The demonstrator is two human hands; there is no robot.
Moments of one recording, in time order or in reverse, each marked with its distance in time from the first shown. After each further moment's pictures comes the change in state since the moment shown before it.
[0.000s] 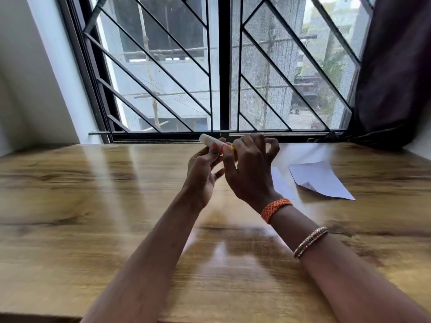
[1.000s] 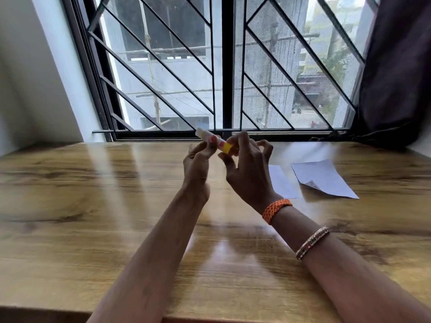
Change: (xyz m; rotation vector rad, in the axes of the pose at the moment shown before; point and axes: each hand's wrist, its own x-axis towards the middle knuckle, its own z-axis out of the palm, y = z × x) left_hand 0.004 0.002 -0.005 0.057 0.222 0.093; right_hand -0.003 -0.003 0.008 0.186 -0.013 -0.049
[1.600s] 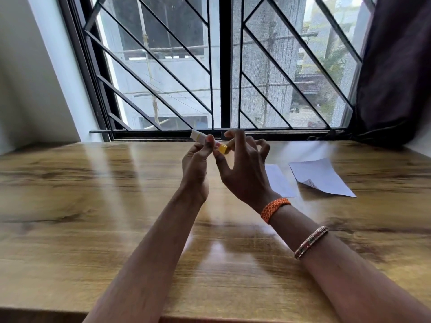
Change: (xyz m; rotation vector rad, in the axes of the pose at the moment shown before) left_hand -0.003 -0.003 0.000 0.018 -0.033 -0.014; right_hand -0.004 -0.003 -0.002 0.049 0.014 -0.003
